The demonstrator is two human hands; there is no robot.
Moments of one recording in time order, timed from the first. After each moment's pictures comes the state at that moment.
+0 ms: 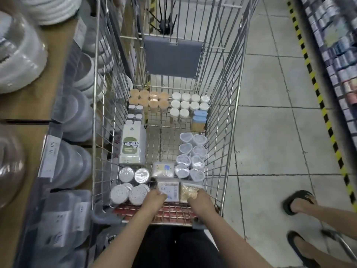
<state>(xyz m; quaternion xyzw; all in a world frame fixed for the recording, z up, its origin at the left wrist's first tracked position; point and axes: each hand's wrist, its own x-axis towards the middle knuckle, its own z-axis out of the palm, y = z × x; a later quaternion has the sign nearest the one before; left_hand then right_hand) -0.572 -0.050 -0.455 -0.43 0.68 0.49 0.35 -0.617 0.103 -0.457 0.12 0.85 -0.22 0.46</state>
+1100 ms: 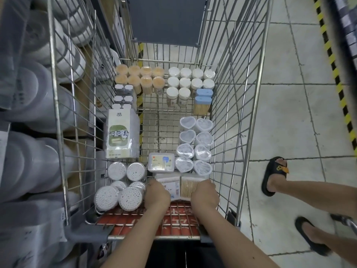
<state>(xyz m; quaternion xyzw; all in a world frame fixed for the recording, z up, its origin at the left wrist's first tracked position) -0.589 -0.033 -0.562 -0.46 0.76 0.30 0.35 -0.626 0.086 -0.553 0.19 0.89 -0.01 0.41</state>
